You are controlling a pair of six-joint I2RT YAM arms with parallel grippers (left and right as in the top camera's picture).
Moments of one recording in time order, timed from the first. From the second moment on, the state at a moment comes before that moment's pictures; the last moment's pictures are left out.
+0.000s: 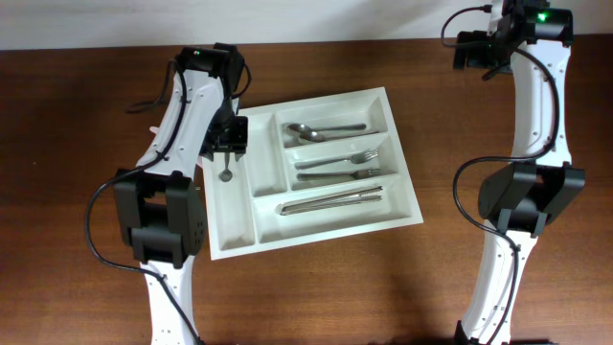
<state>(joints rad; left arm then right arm) -0.19 2.27 2.12 -1.53 -0.07 -0.21 -0.15 2.45 2.64 -1.25 0.03 0.00</state>
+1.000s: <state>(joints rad) 0.06 2.35 2.12 -1.05 -0.11 -0.58 -0.15 2.45 2.64 -1.25 0.03 0.00</state>
